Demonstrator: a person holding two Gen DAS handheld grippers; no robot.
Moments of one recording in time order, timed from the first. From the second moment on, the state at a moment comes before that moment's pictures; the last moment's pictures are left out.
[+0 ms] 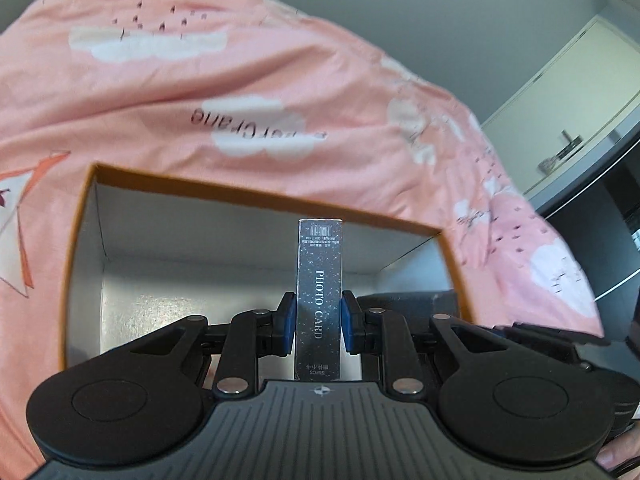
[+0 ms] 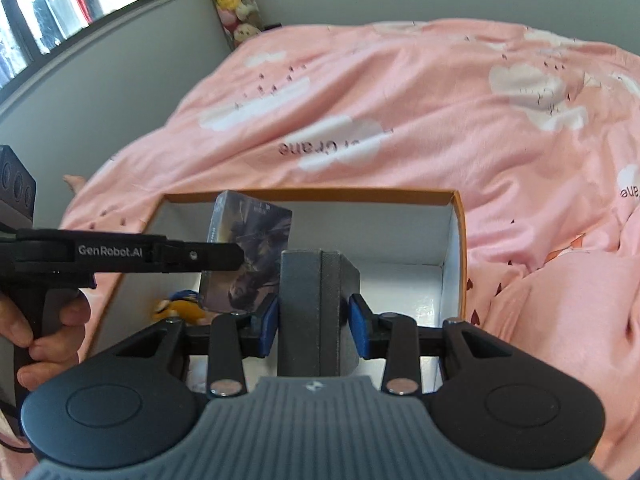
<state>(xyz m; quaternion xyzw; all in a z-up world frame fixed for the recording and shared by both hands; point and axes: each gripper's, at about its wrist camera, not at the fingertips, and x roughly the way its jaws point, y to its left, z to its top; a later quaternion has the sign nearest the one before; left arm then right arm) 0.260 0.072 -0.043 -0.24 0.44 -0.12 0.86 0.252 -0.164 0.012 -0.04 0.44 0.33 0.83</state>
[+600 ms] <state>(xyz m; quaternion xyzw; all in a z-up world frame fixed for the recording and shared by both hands) 0.285 0.091 -0.086 -0.24 0.50 -0.06 0.83 0.312 -0.127 -0.035 0.02 0.50 0.33 0.80</state>
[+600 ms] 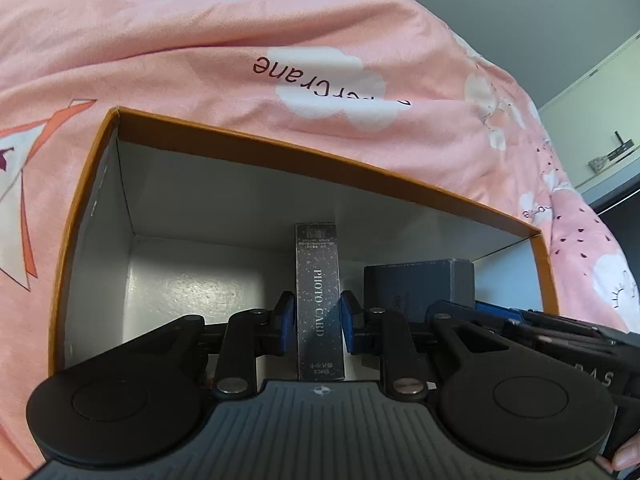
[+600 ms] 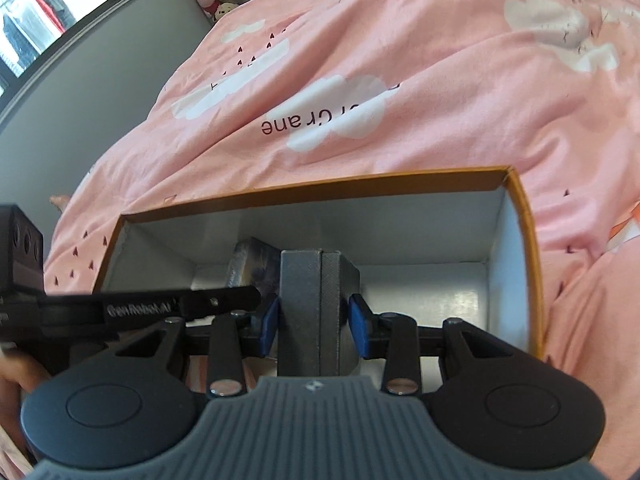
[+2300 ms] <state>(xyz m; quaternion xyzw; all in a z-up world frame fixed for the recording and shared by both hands) 0.299 0.069 -0.087 -0.08 0.56 -0.03 0.83 0.279 -0.090 -0.077 -0.41 0.46 0.38 0.69</state>
